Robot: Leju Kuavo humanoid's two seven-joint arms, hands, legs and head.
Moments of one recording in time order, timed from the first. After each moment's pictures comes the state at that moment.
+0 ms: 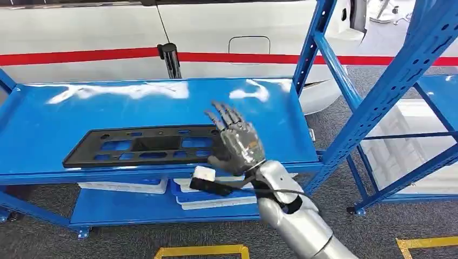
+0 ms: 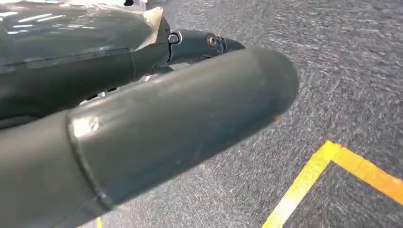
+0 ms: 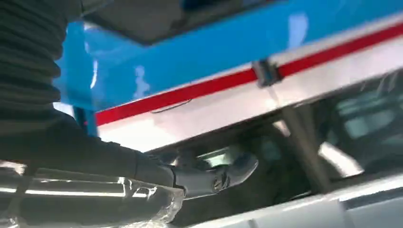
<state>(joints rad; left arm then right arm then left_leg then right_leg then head) -0.07 -0.07 0.51 -0.20 -0.14 0.56 0.26 -0.43 -0.03 0.71 -1.48 1.03 -0.18 0.00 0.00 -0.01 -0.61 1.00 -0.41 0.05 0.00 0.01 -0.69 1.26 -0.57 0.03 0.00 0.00</state>
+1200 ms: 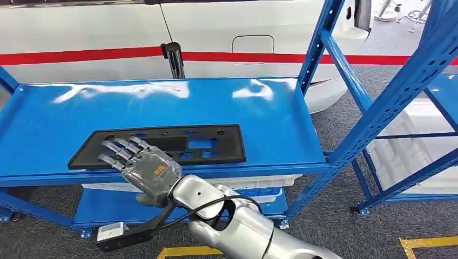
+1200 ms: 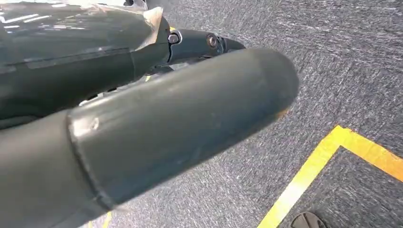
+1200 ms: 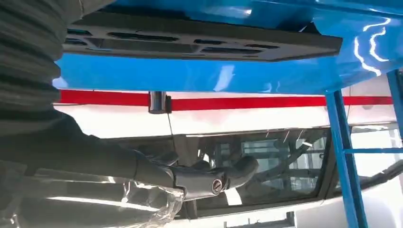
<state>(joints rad) -0.07 -0.13 0.54 -0.20 -0.12 0.59 0.25 -0.62 0.24 1.01 -1.27 1.08 0.00 0.02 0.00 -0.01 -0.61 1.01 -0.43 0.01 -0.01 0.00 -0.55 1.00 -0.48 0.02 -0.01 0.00</state>
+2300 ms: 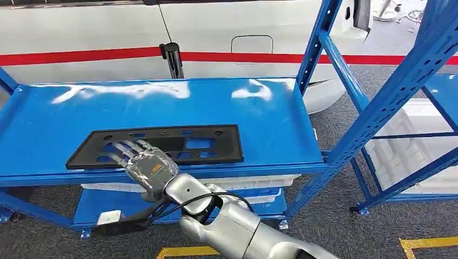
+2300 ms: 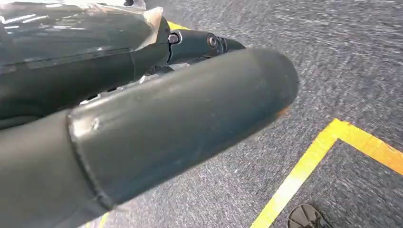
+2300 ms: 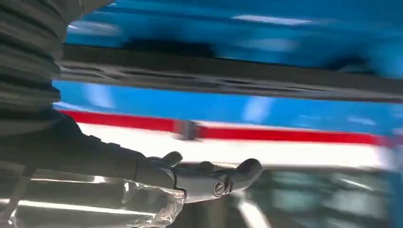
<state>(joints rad) -0.07 -0.14 0.56 -0.20 -0.13 0.57 0.22 -0.68 0.33 1.01 -0.96 1.12 -0.04 0.21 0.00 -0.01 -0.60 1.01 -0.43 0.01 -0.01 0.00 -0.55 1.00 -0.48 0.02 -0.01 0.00</state>
